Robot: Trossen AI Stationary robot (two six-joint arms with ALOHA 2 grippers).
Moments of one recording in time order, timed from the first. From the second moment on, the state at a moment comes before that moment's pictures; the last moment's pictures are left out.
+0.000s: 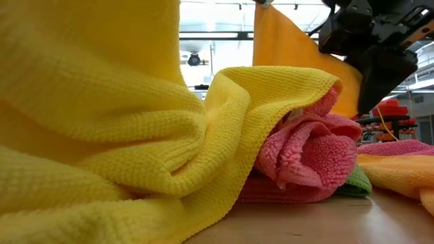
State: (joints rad) left arm -0.08 1.84 1.92 -0.69 -0.43 0.32; right arm 0.24 1.26 0.66 -0.38 -0.15 0.23
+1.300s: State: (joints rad) left arm -0.08 1.84 1.92 -0.69 -0.42 0.30; right arm 0.21 1.26 0.66 -0.37 -0.13 0.17
